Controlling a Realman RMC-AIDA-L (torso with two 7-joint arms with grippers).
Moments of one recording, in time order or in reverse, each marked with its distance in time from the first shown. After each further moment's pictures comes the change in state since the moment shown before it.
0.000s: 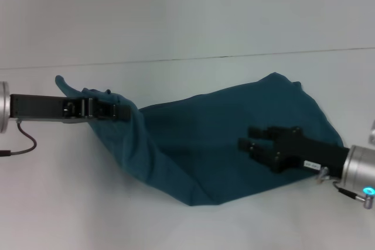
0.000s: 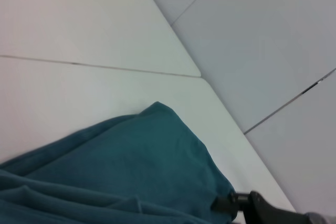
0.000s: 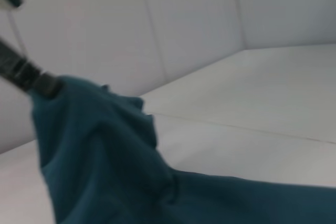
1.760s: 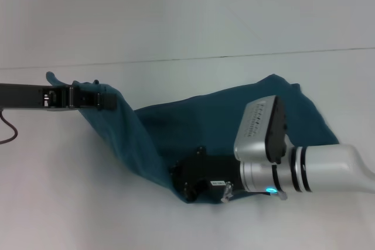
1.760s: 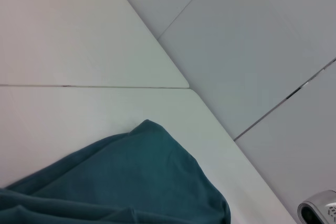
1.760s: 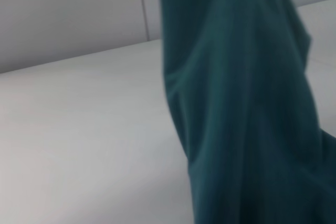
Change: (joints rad) left arm -0.015 0.038 -0.069 0.006 -0.005 0.072 0.051; right arm 0.357 0.024 -0.200 0.353 -0.004 0.293 -0.159
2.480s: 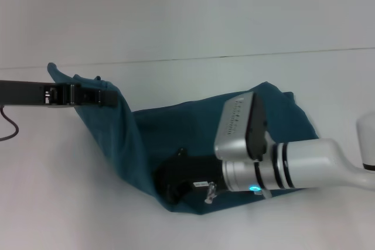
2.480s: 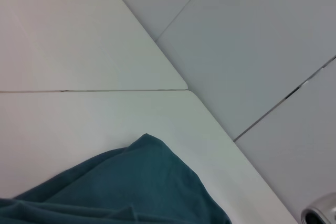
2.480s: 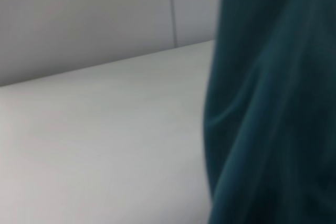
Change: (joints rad) left arm -0.011 0.003 0.000 -0.006 0.000 -0.006 0.013; right arm 0.079 0.003 0.013 0.068 -0.007 0.007 -0.001
